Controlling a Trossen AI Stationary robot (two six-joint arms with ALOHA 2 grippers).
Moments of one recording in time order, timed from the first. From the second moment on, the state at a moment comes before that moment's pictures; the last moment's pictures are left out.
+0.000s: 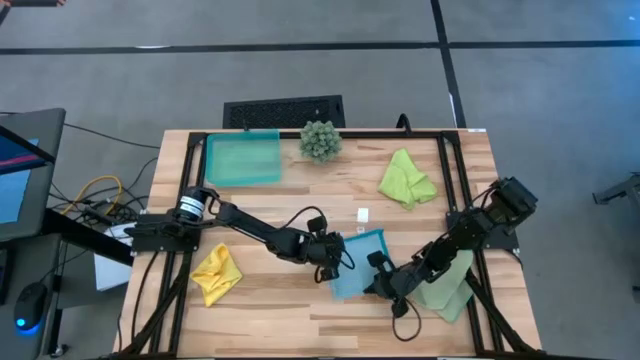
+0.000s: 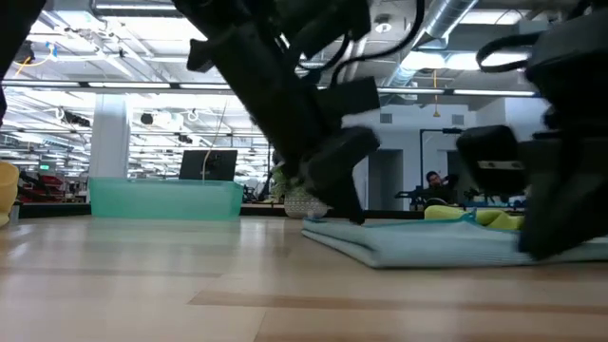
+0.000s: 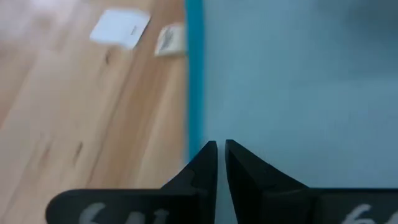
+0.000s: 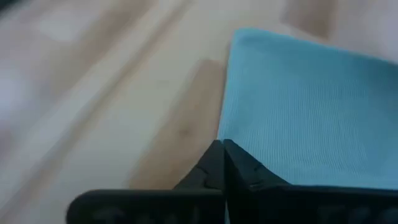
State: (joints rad) left arm -0.23 2.10 1.32 -0.17 -0.44 -0.29; right arm 0.62 1.72 0.52 0.46 0.20 0.02
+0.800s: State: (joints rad) left arm -0.26 2.13 1.33 -0.07 -0.25 -0.12; right arm 0.60 1.75 0.55 0.49 -0.06 0.15
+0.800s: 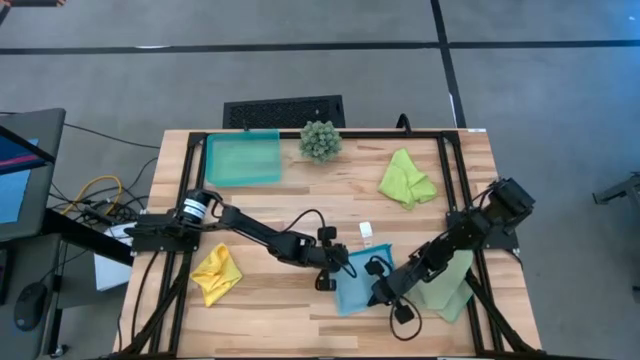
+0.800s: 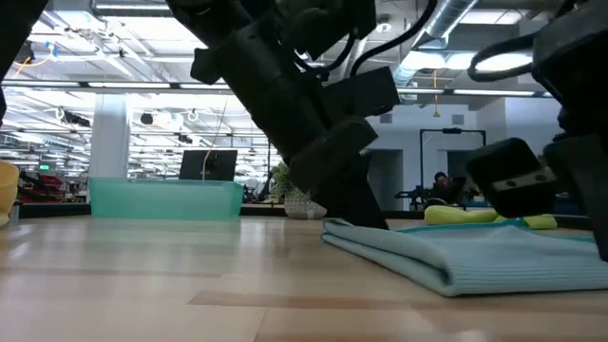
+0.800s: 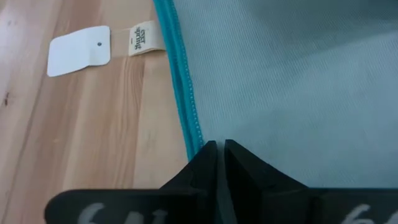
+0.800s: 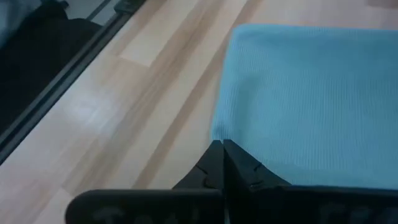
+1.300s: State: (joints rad) left arm -0.44 2.09 1.47 -0.15 -0.42 0.07; right arm 0.68 1.62 0.72 0.01 0.02 0.19
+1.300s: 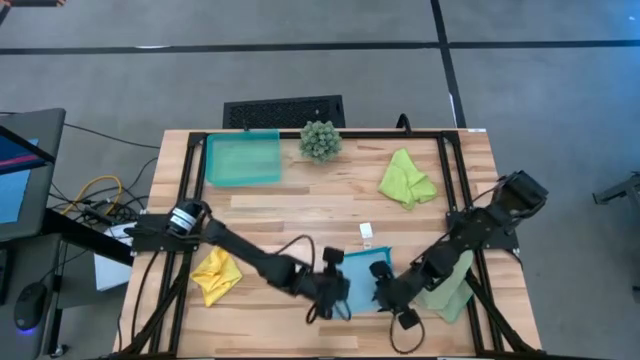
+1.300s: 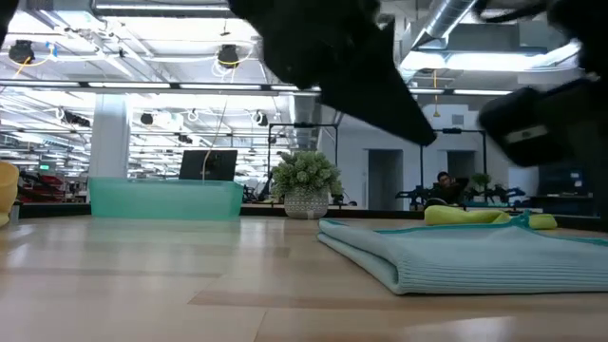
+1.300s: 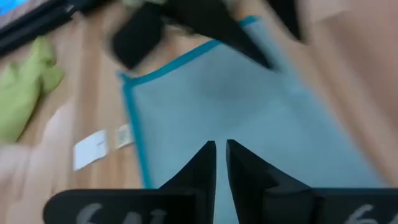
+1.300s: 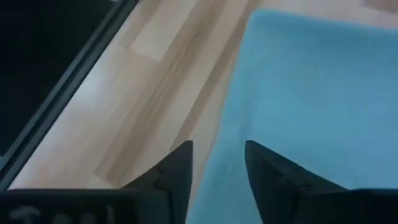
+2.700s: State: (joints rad) left arm -0.59 2.24 1.48 -0.09 -0.38 -0.07; right arm 0.95 1.65 0.71 -0.19 0.33 0.48
